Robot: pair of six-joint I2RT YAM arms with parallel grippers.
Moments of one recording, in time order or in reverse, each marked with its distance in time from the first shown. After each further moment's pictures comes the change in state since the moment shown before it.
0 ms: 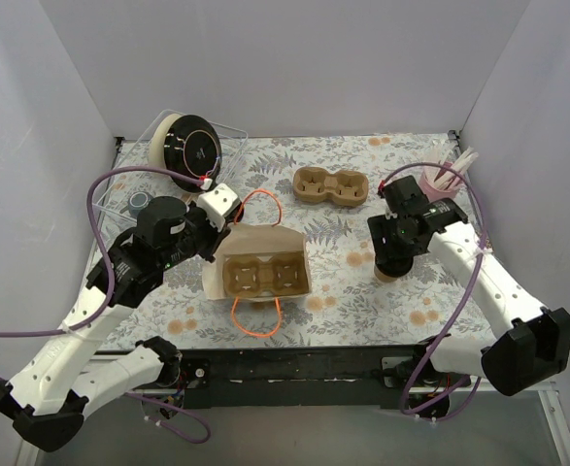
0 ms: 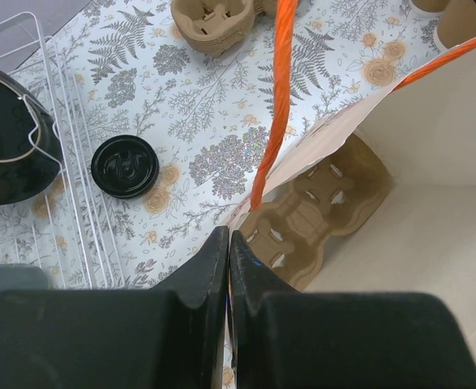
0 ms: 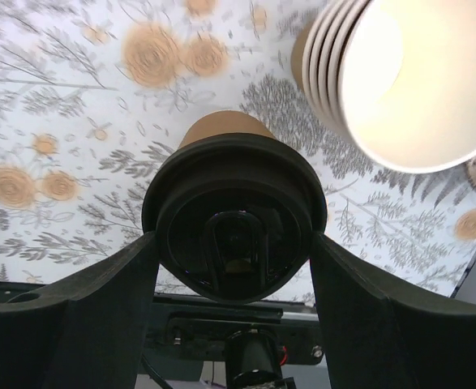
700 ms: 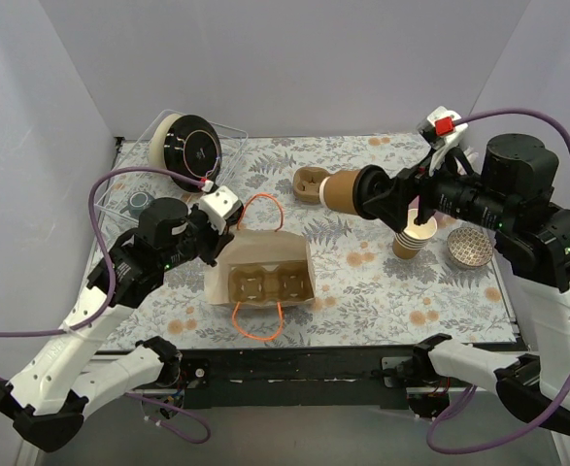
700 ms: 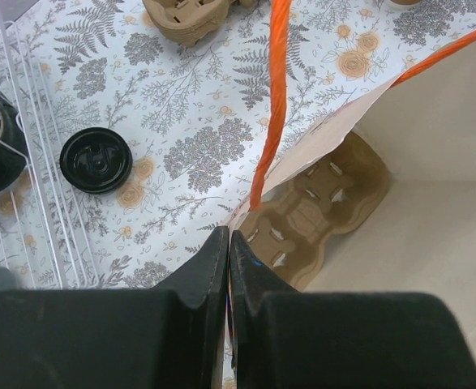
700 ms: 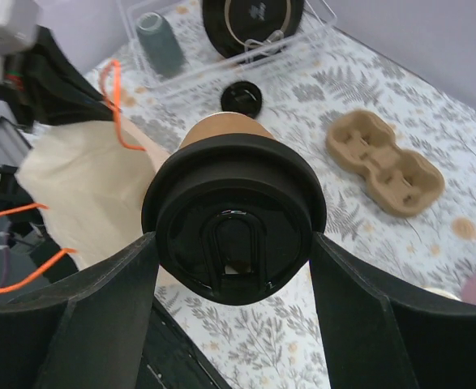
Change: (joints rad) left arm 0.000 -0.008 -0.009 -0.019 0.049 -0.035; right arm 0.062 -0.138 0.739 -0.032 -0.501 -0.180
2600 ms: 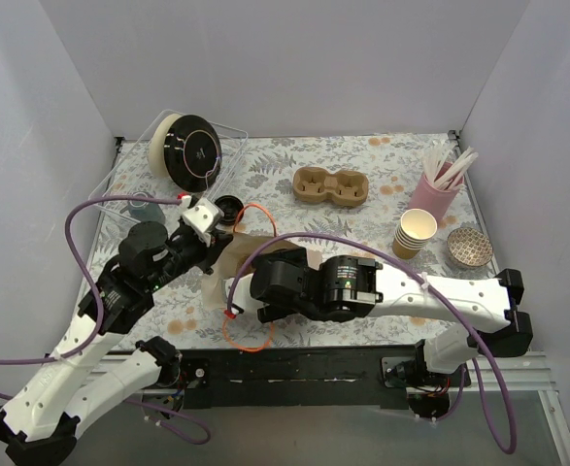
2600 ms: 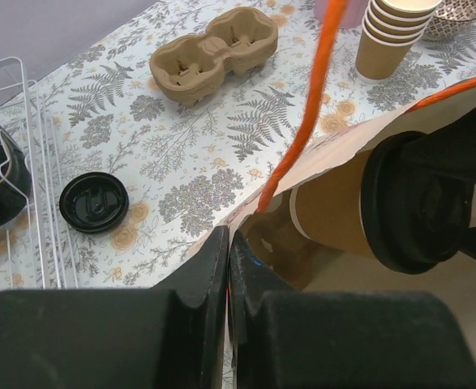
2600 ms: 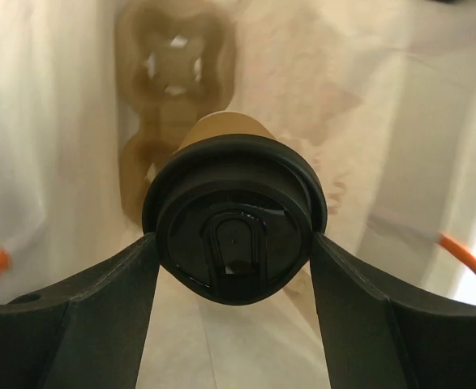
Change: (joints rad) left arm 0.000 -0.176 -0.174 0.210 0.013 -0.064; right arm 1.009 0.388 -0.244 0.067 0.845 -0.523
